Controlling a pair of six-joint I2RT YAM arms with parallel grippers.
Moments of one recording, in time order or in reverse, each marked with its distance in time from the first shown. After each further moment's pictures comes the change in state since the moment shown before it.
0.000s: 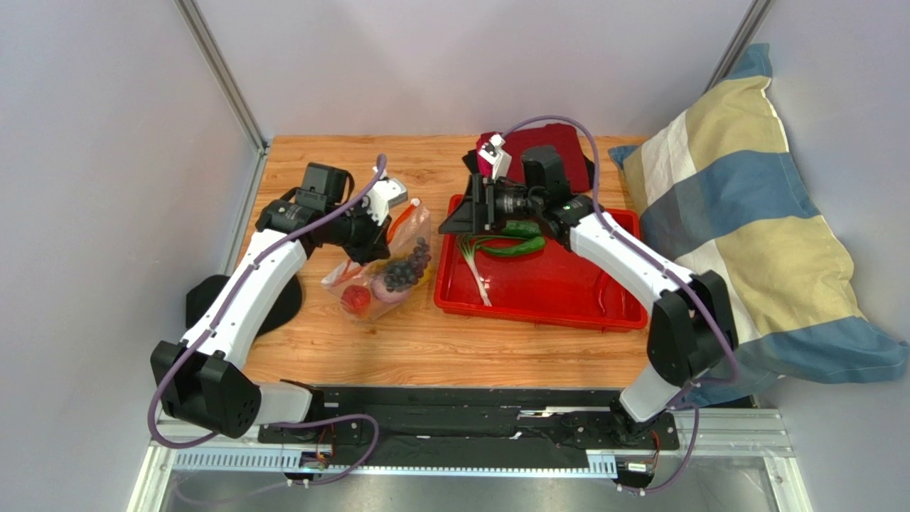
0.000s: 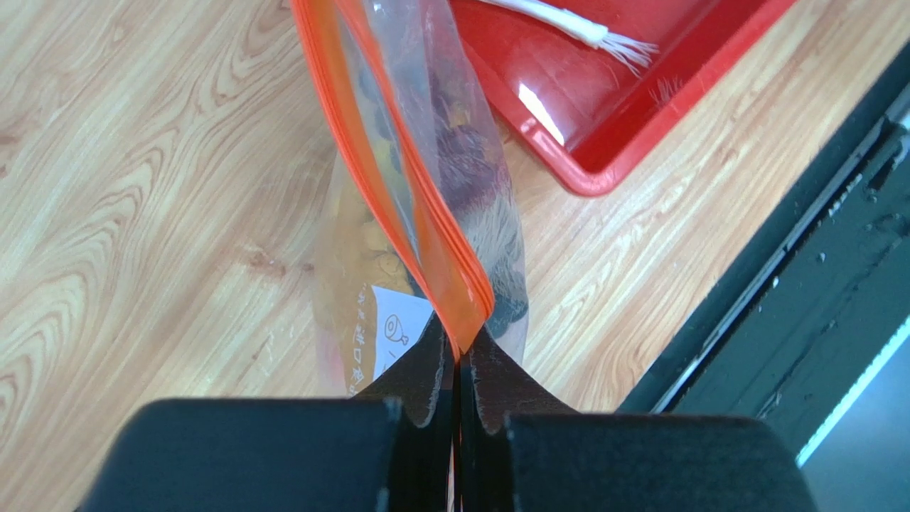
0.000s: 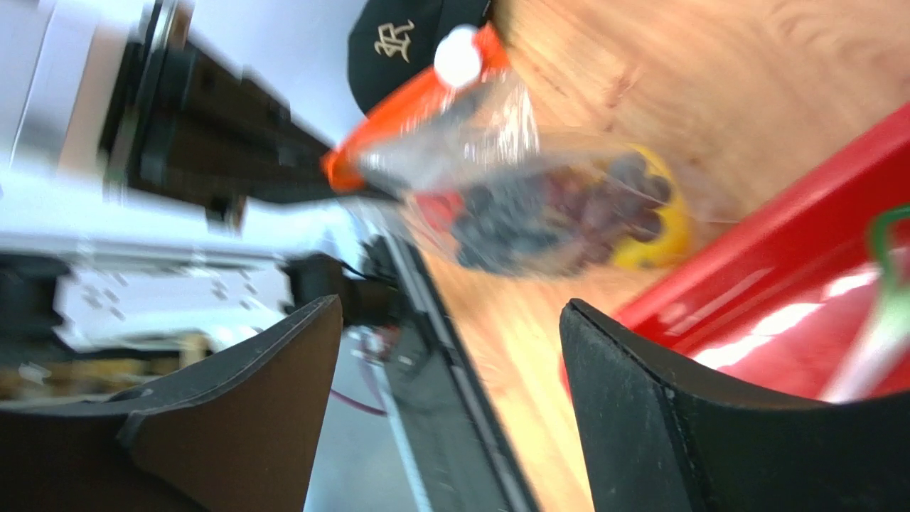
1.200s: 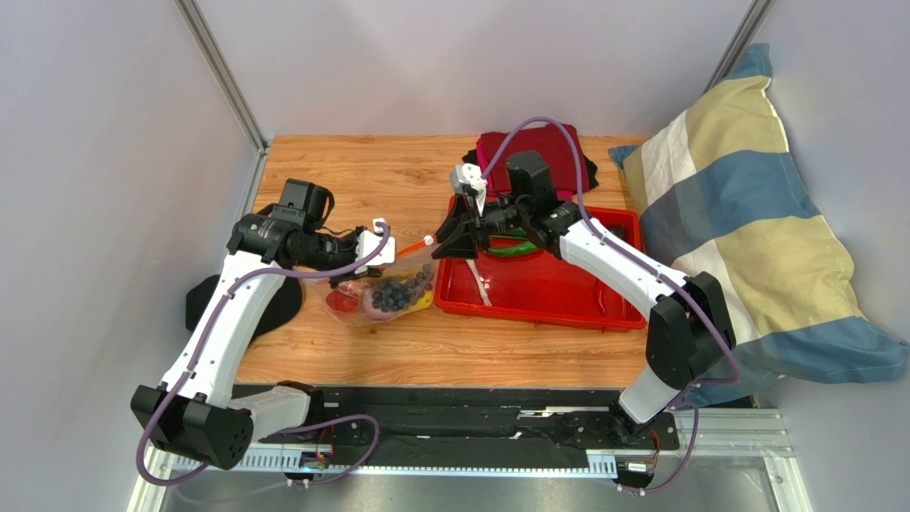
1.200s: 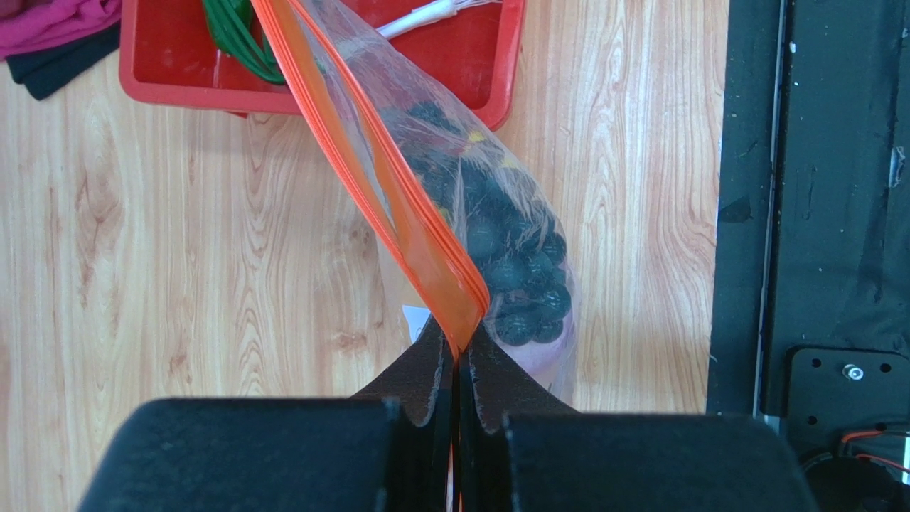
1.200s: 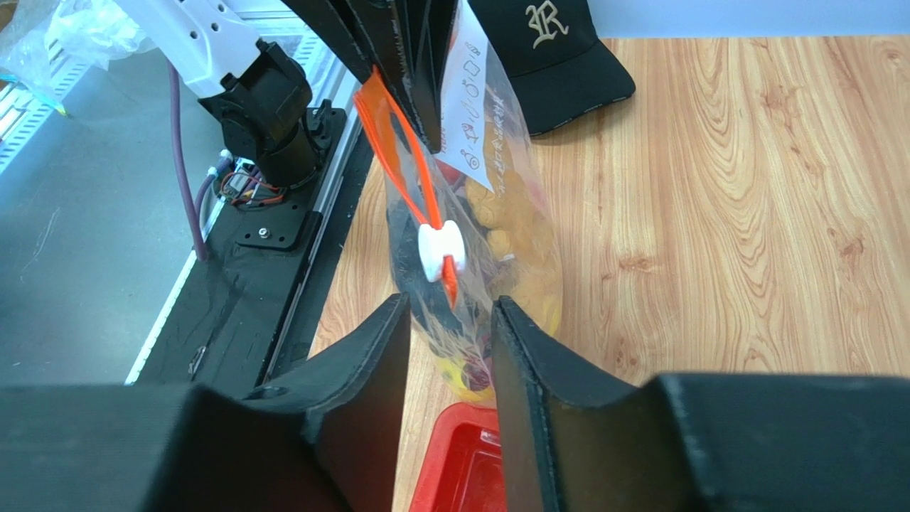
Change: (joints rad) left arm 0.051 -0.144 0.008 -0.319 0.251 0.829; right arm 0.070 -0.037 -0.023 0.073 -0.348 -0.862
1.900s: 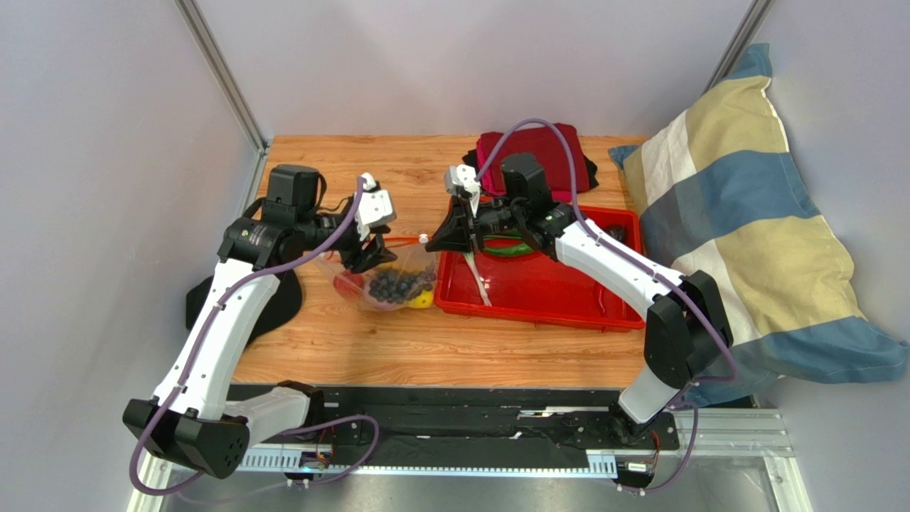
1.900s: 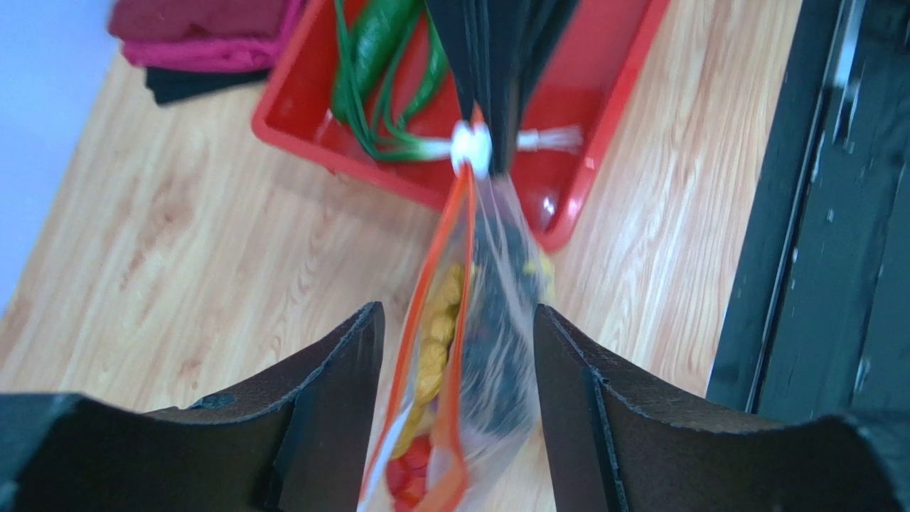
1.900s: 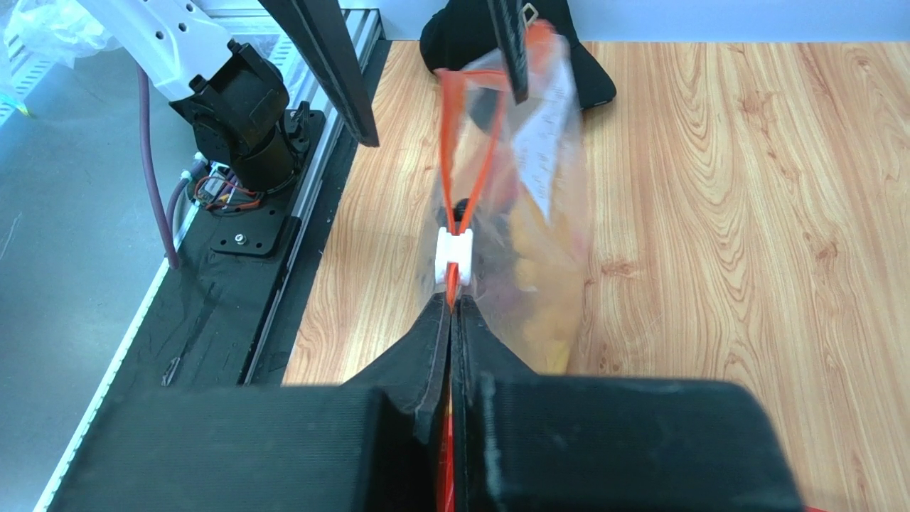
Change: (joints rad) left arm -0.018 -0.040 0.026 0.279 0.028 -0.457; right arm 0.023 0.012 0.001 0.037 0.053 0.003
